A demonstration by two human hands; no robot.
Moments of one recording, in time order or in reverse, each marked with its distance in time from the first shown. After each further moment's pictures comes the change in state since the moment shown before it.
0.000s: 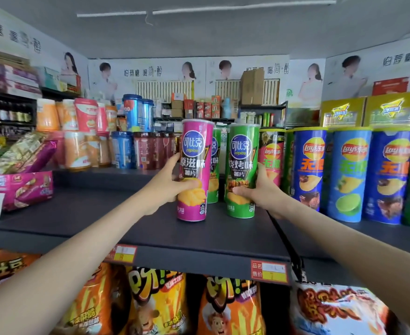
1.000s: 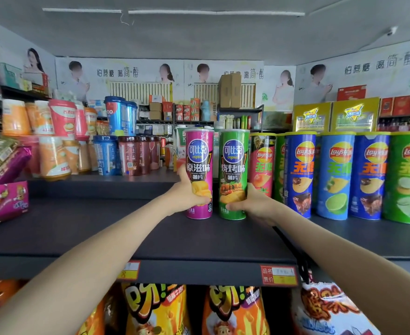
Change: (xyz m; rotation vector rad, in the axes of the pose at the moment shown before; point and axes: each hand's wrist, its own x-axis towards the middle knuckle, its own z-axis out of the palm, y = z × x) left_hand 0.040 -0.014 0.026 0.288 -0.156 -0.015; right_hand 0.011 0.025 0.010 -0.111 -0.034 0.223
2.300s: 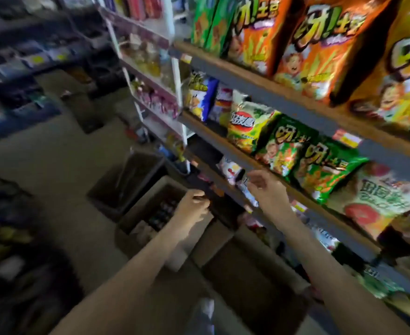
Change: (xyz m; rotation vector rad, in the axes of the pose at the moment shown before) left_hand -0.563 -0.260 0.085 -0.614 0.630 -1.122; right_hand -0.375 0.084 0.395 -0.057 -0.563 -0.011
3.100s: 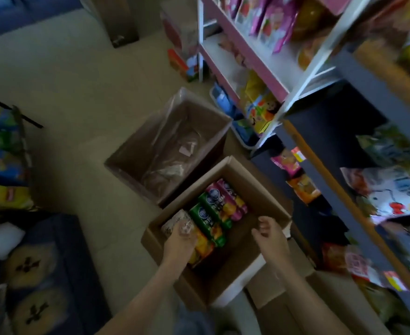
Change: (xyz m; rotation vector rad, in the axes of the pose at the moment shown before) left_hand 0.357 -0.264 -0.253 -0.018 0.264 -0.524; right_hand 0.203 0.174 0.453 -0.130 -0.386 0.507
